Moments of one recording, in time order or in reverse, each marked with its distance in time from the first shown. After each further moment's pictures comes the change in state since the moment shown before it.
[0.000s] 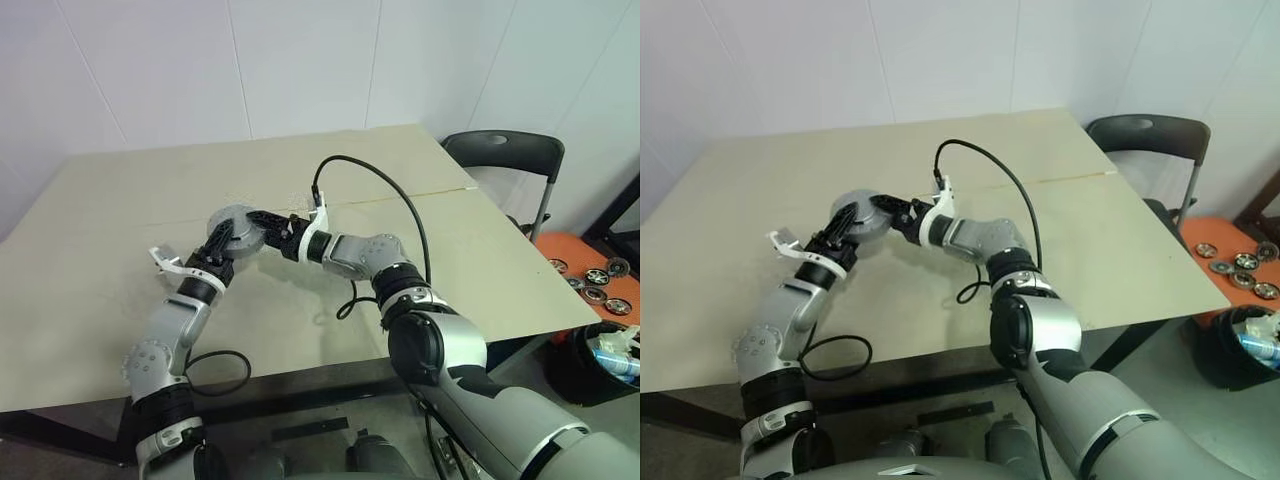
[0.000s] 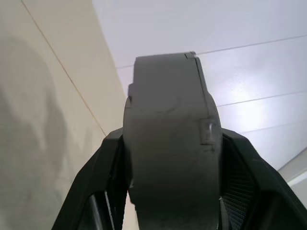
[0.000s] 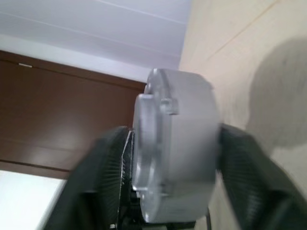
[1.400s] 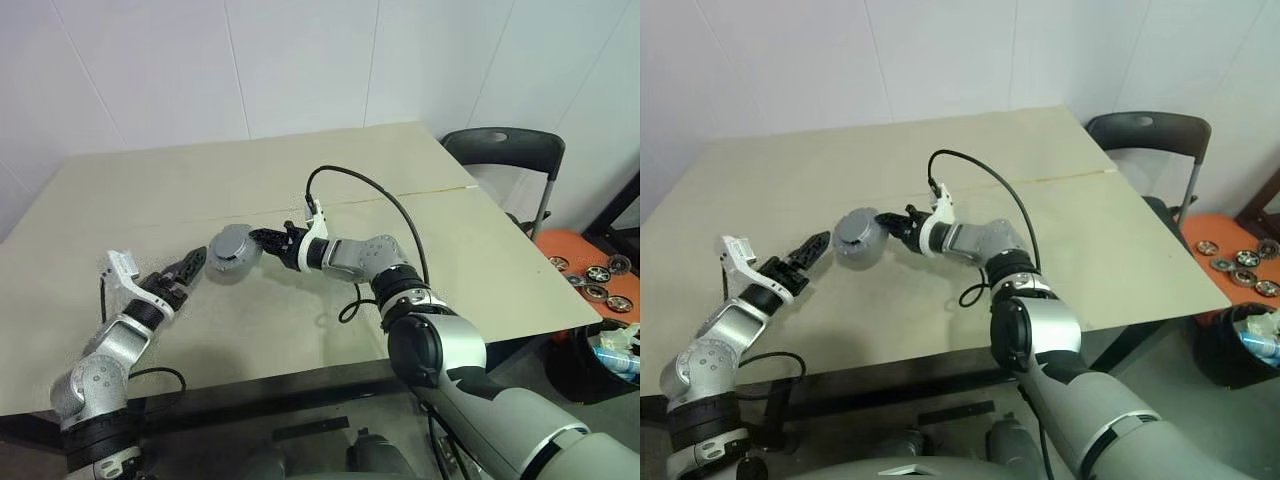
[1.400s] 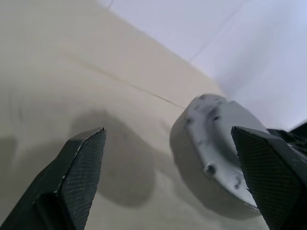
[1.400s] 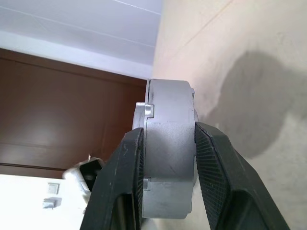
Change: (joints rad) left arm 0.152 0.225 0.024 -0.098 0.488 0.048 -0.298; right arm 0.013 -0.001 0.029 0.001 -0.047 0.004 -0.041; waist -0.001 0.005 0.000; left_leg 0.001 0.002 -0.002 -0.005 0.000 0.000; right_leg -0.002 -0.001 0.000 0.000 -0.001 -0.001
